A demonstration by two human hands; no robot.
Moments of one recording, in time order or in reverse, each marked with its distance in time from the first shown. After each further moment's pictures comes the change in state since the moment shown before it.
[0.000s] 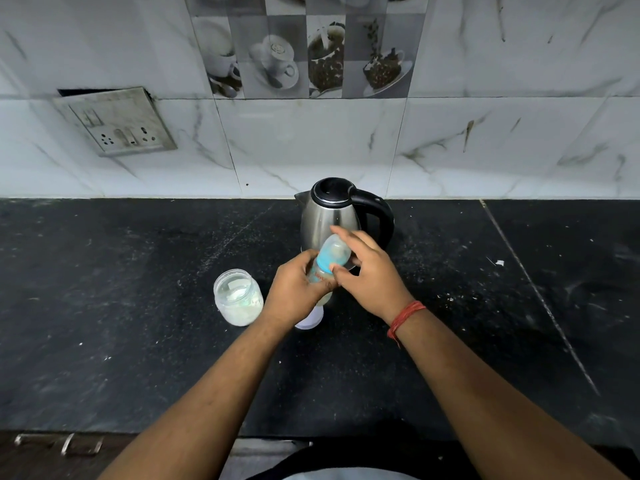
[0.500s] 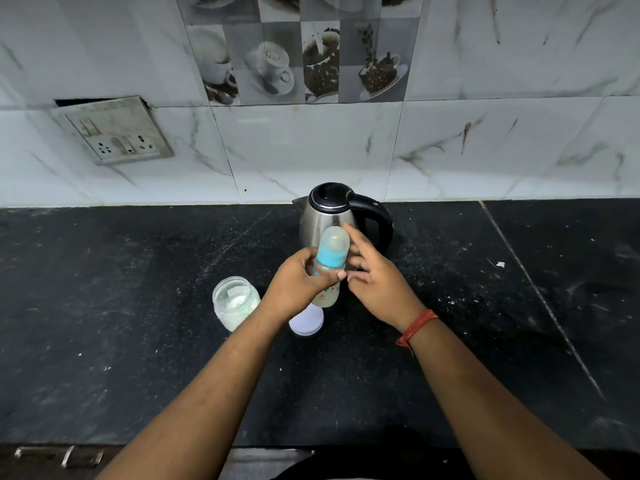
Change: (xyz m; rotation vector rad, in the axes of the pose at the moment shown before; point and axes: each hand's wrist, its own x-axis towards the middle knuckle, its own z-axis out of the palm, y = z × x) left_hand 0.023 0.006 -0.006 -0.112 -0.117 -0.113; right_hand -0.008 0.001 -0.013 0.181 -0.116 0.096
